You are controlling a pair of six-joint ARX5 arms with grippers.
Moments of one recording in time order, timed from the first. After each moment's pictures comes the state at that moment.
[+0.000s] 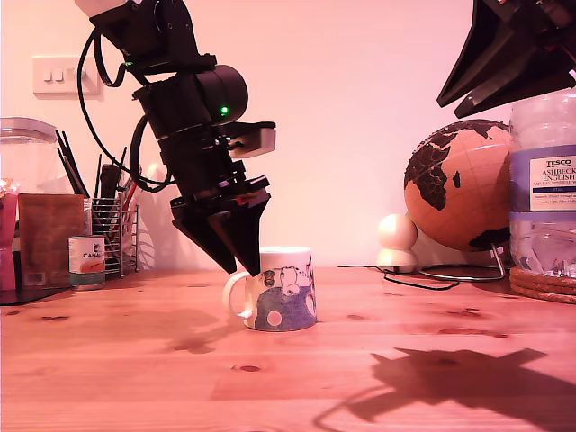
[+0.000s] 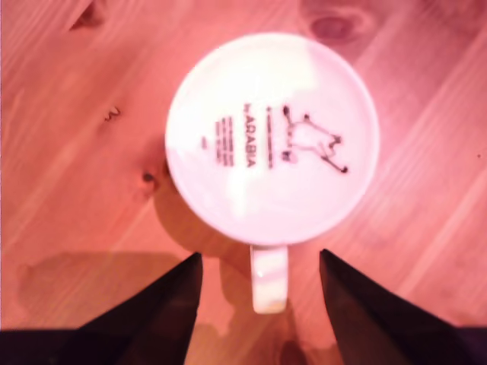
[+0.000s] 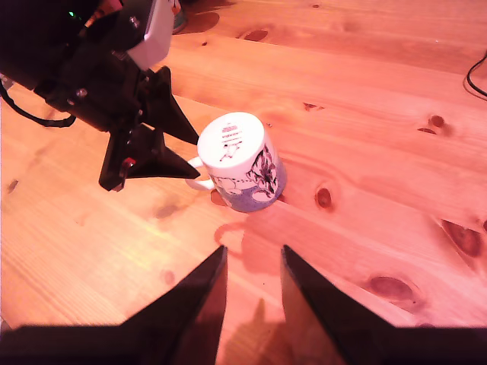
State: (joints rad) left arm -0.52 2.03 1.59 -0.75 0.17 0.32; right arm 0.27 1.08 0.87 -0.42 -0.41 0.00
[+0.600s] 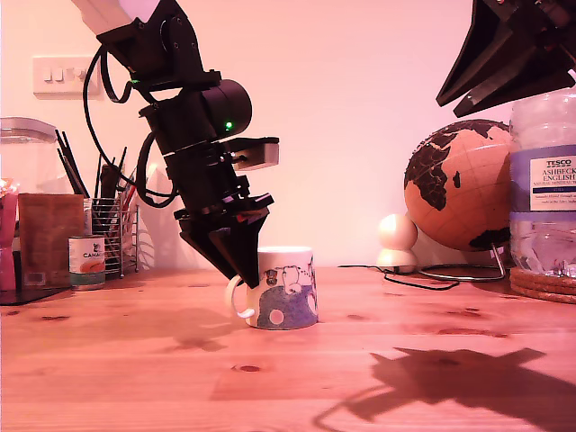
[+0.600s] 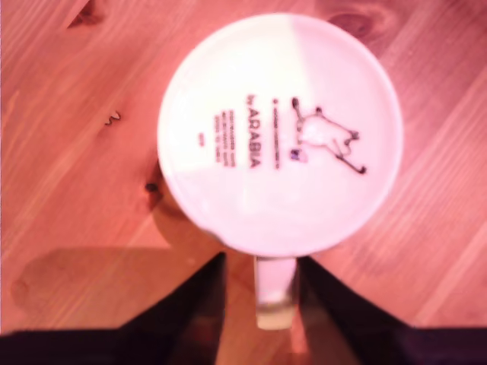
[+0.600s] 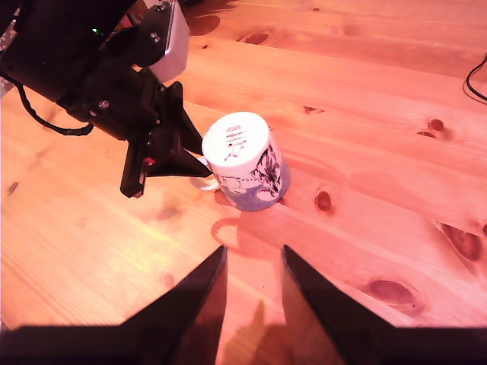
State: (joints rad) left arm -0.52 2.06 1.59 -0.70 0.16 0.32; right arm 0.27 1.08 0.87 -0.41 -0.41 0.00
